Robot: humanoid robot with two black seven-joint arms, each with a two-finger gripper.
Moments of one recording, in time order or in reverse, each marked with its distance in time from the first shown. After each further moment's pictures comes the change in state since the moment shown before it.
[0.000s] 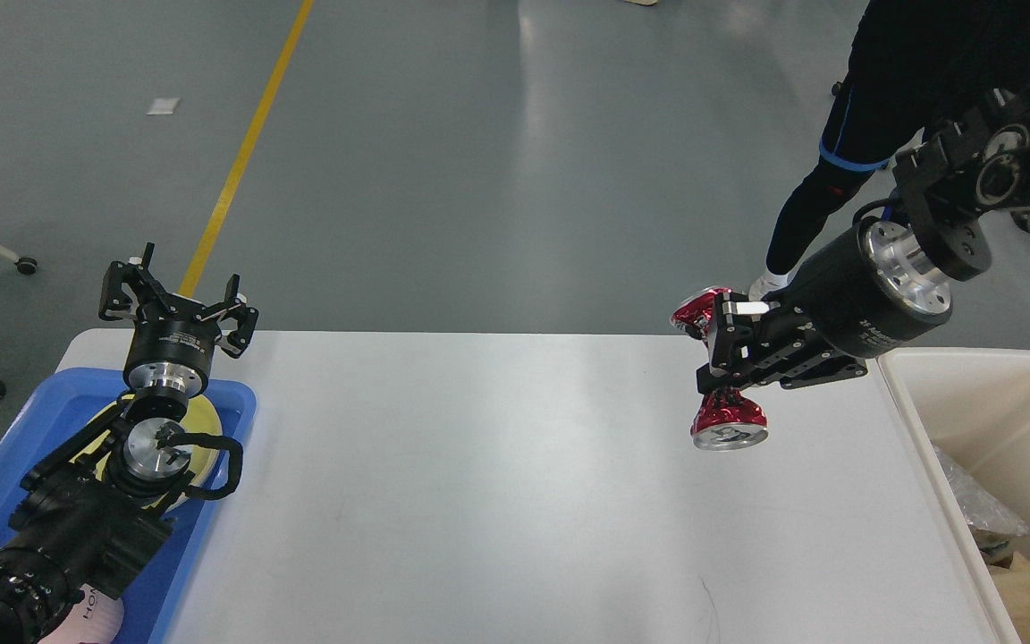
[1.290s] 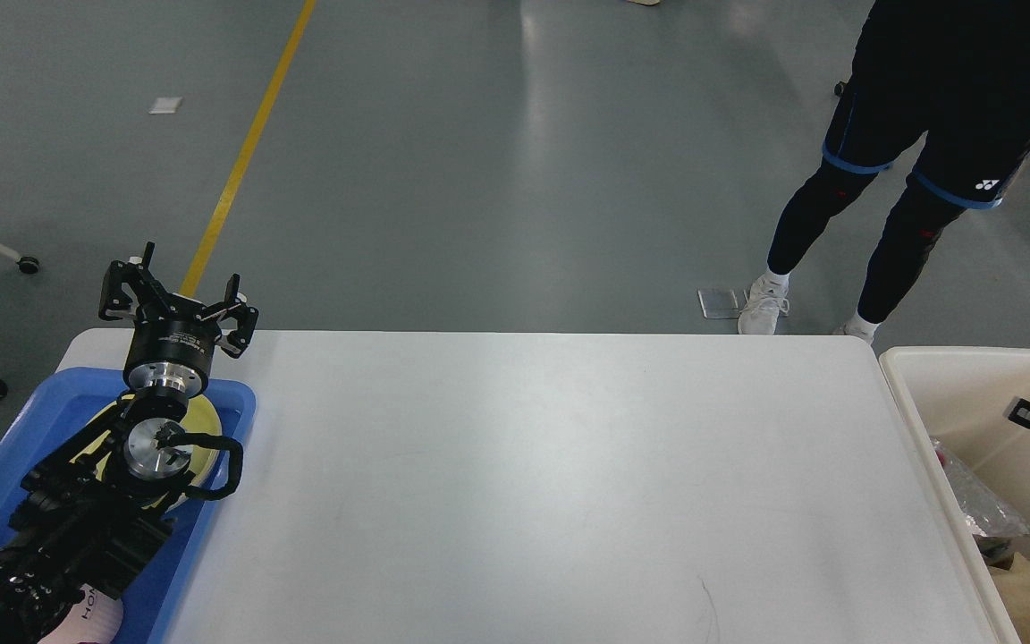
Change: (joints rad) left arm 0.000 0.000 0.000 0.000 0.000 0.000 0.000; right arm -1.684 -0.093 0.025 -1.720 0.330 -0.484 -0.155
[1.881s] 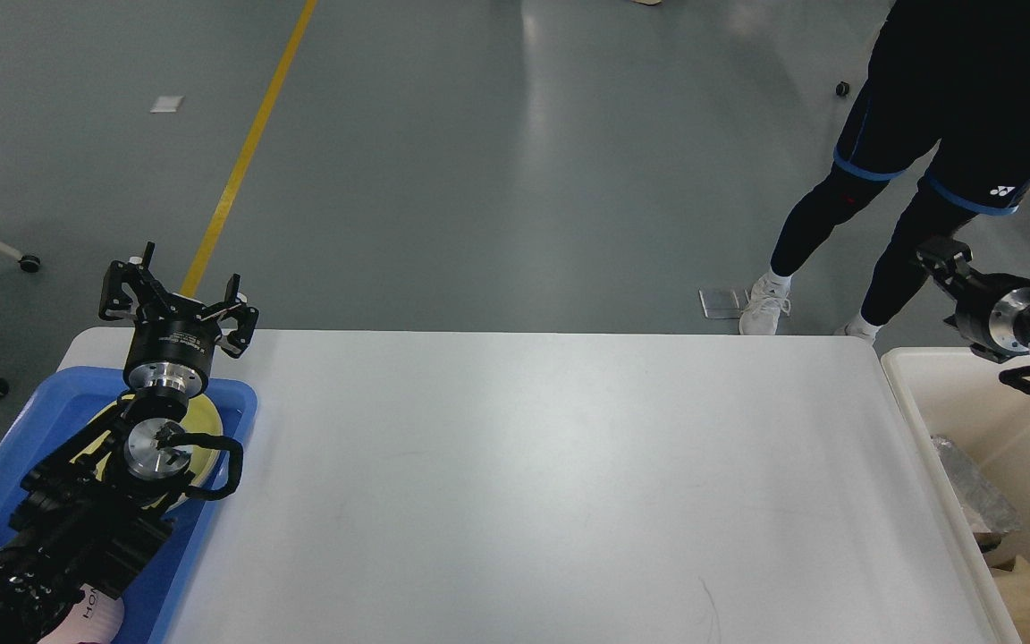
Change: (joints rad) left arm 0.000 0.000 0.001 0.000 0.000 0.000 0.000; right arm 0.325 0.059 0.708 0.152 0.012 0.184 0.006
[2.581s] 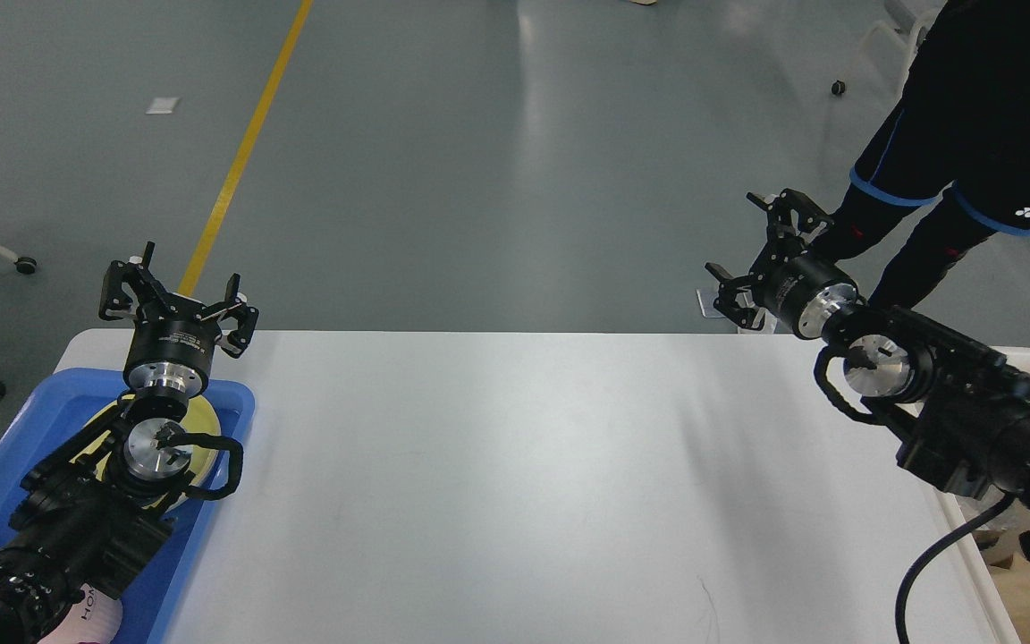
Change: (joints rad) left arm 0.000 0.000 -0.001 0.000 0.000 0.000 0.000; right arm -0.136 0.143 0.793 0.401 -0.126 -0.130 0.233
